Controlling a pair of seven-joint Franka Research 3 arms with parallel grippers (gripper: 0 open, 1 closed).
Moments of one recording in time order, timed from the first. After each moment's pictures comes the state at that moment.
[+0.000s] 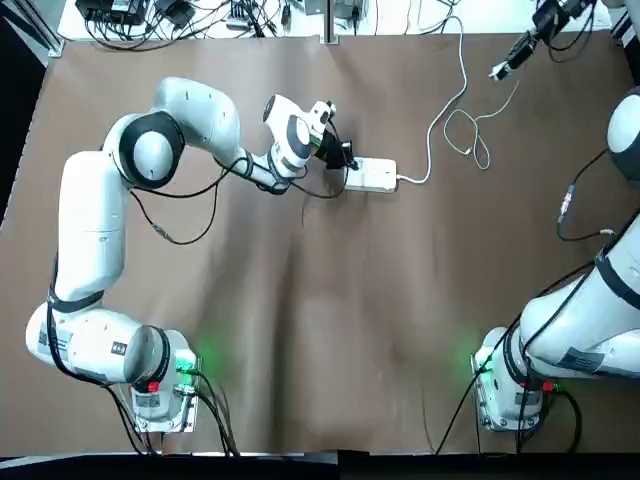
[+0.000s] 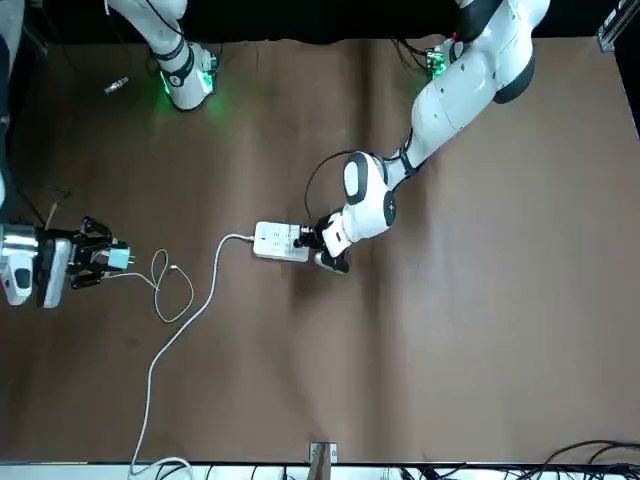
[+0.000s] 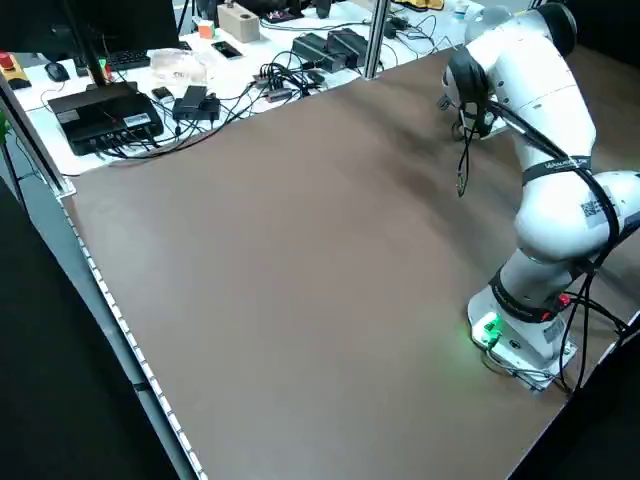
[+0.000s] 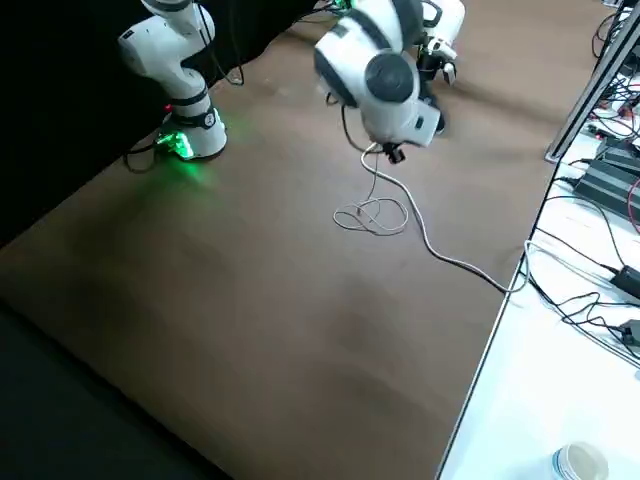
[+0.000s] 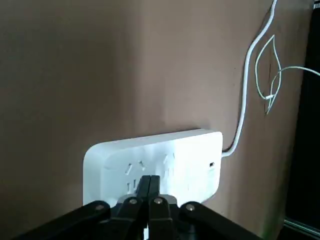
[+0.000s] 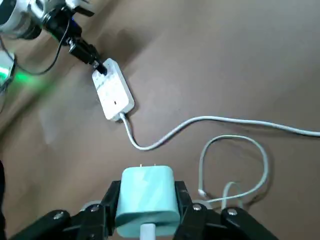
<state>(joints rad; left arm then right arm) -0.21 1.00 -0.73 -1.66 -0.76 2.94 0.22 -0.13 0.40 -0.06 -1.56 0.54 1.61 -1.20</state>
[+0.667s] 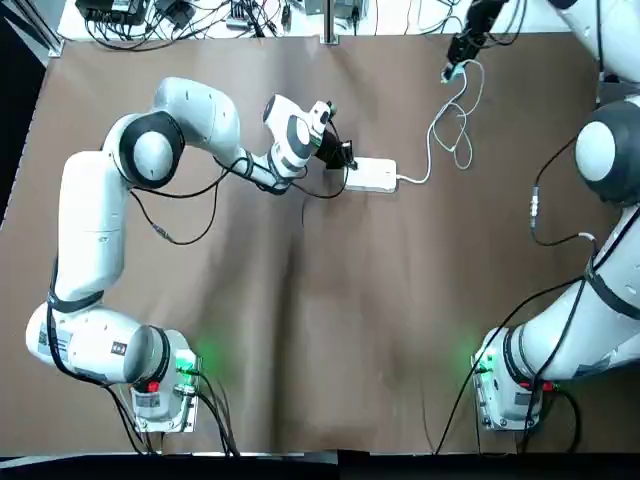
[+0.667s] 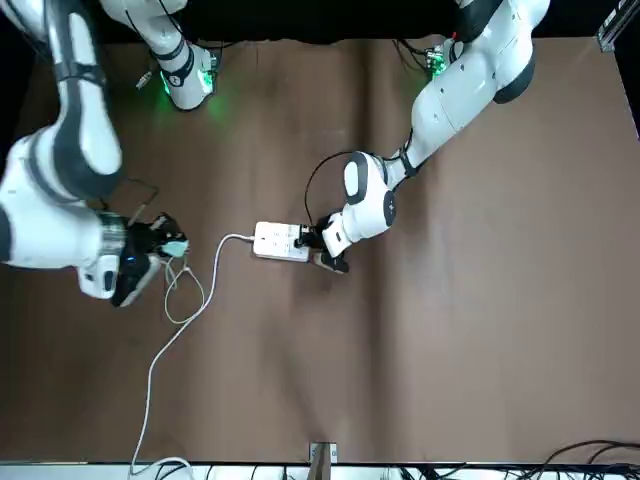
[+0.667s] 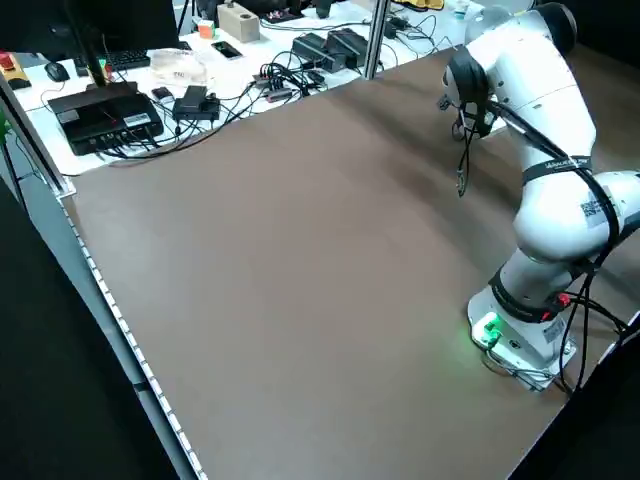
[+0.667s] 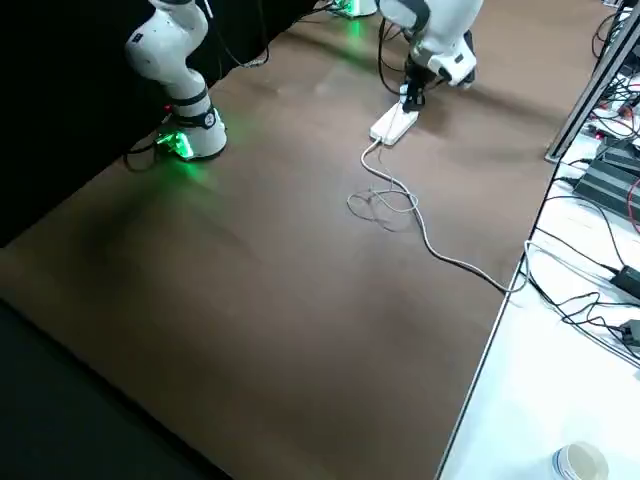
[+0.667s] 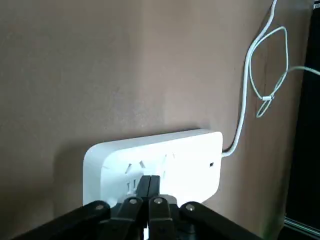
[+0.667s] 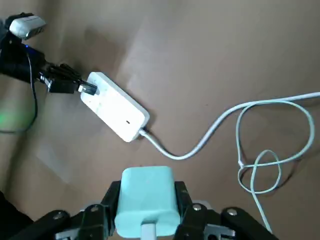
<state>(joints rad) -0.21 1.00 -0.73 -1.66 -0.76 2.94 0.22 0.18 0.37 -0.06 -1.52 0.37 1.64 -0.49</state>
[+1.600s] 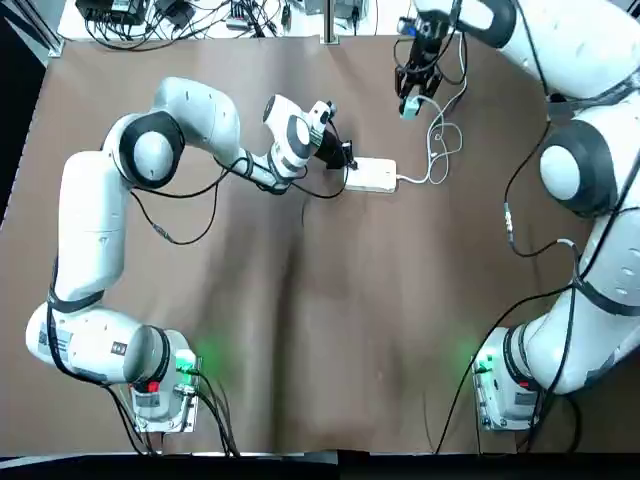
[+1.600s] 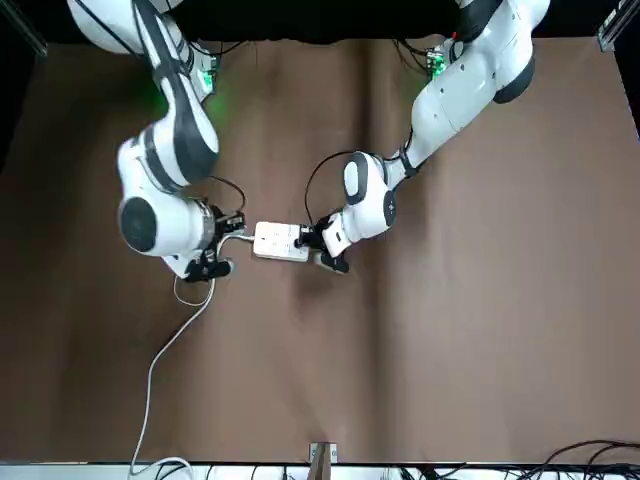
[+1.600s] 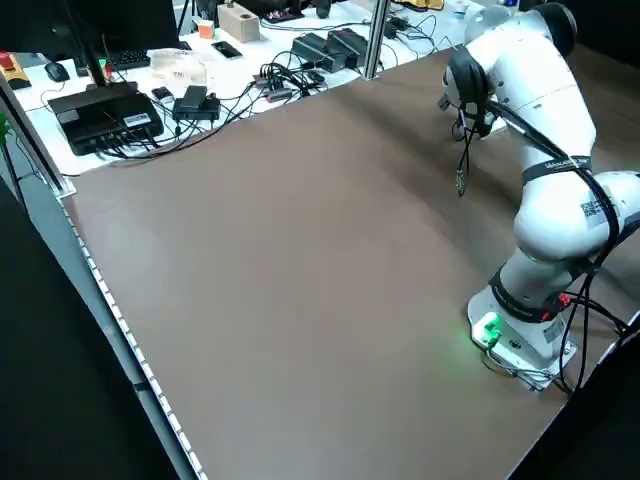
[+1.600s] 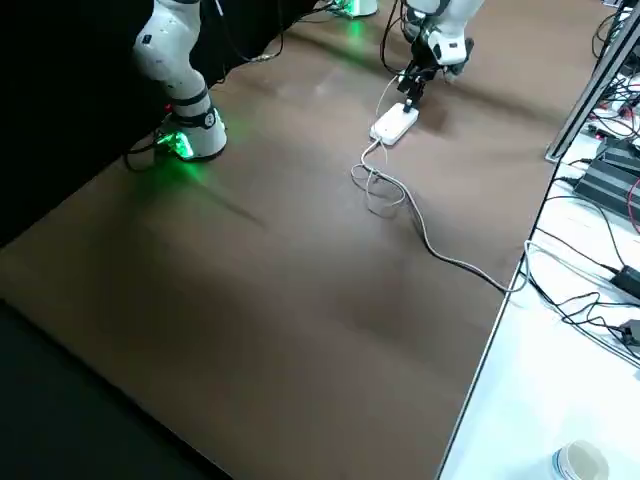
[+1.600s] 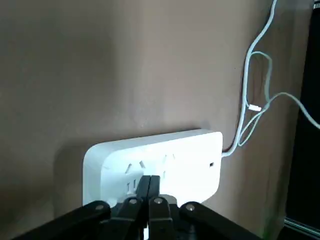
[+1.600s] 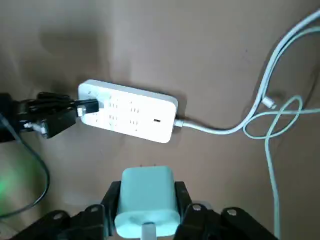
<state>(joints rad) -0.22 1.00 -0.73 -1.66 -0.76 2.94 0.22 0.44 0.48 -0.06 -1.52 0.31 1.66 0.22</state>
